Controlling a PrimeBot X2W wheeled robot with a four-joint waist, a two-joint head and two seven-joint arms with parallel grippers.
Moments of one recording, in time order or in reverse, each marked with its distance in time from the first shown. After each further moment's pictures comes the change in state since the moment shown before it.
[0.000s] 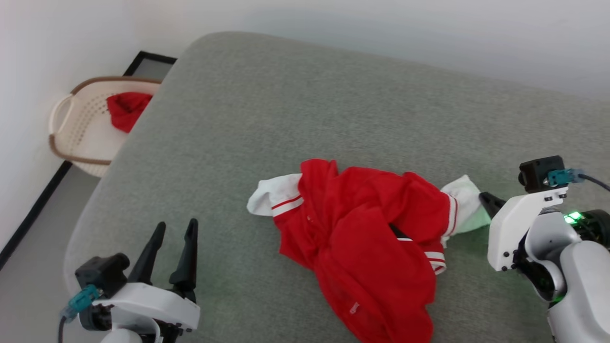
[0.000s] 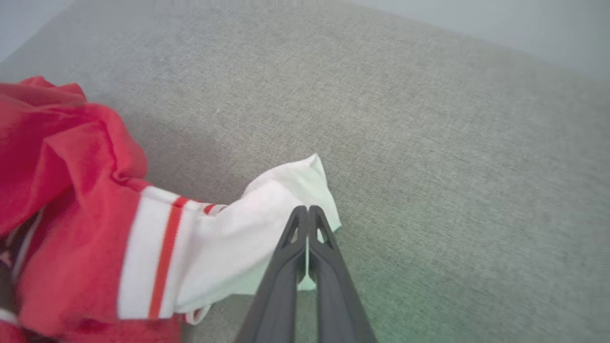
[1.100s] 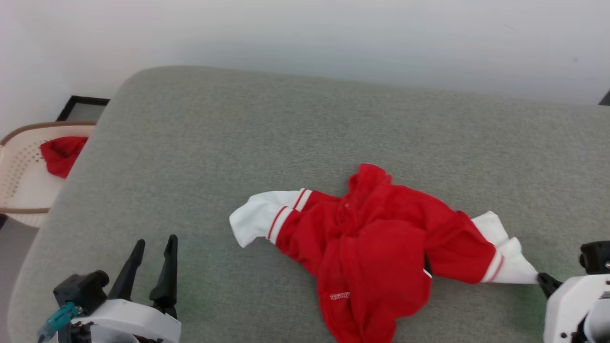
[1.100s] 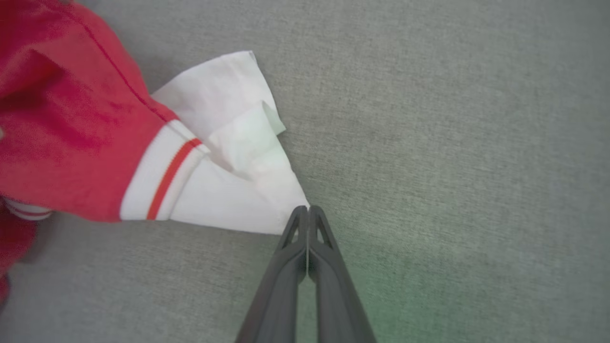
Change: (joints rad) left arm 0.073 0.042 0.036 -0.028 -0.021 0.009 0.004; right arm 0.367 -0.057 -0.185 -0.232 0.017 0.000 0.071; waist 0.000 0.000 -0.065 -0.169
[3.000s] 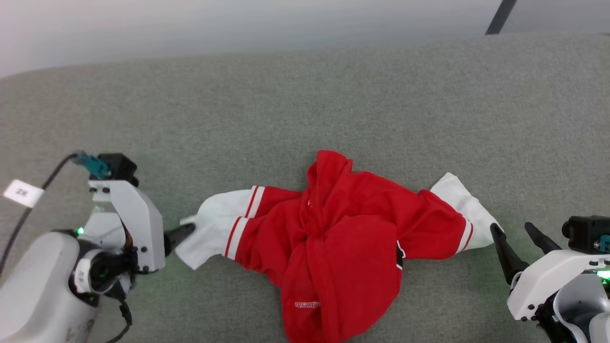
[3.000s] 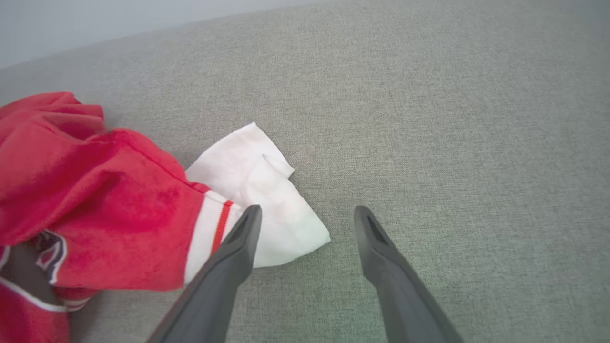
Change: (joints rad) left arm -0.393 0.245 -0.196 -0.042 -0.226 0.107 1.064; right arm -0.058 0.142 0.001 -0.082 -0.015 0.000 -0.174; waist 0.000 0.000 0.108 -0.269
